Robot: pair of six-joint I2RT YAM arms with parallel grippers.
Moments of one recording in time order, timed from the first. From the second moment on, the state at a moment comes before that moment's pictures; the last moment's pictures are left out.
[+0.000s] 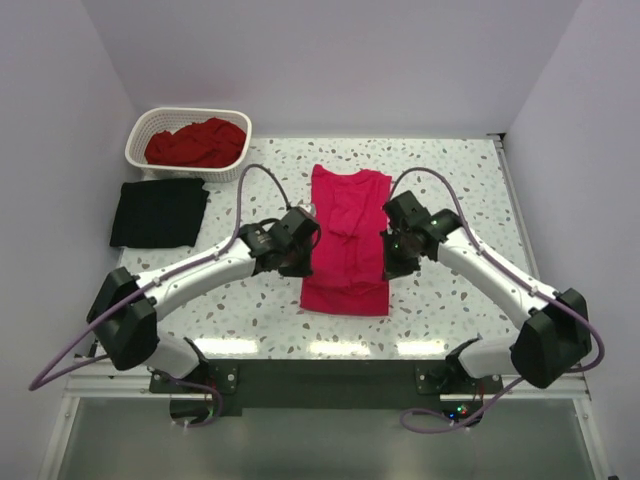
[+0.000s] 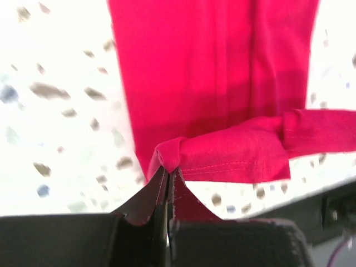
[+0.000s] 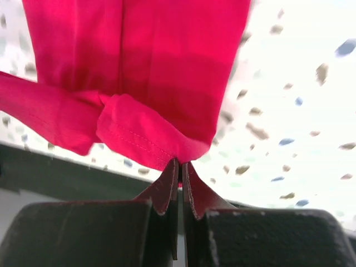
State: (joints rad) left arm -0.88 1.44 1.08 -0.69 -0.11 -0.75; right arm 0.59 1.31 1.06 -0.96 -0.05 0.52
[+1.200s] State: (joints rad) left arm -0.63 1.86 1.22 -0.33 -0.17 -0.54; right arm 0.37 1.74 1.22 -0.60 -0.02 0.31
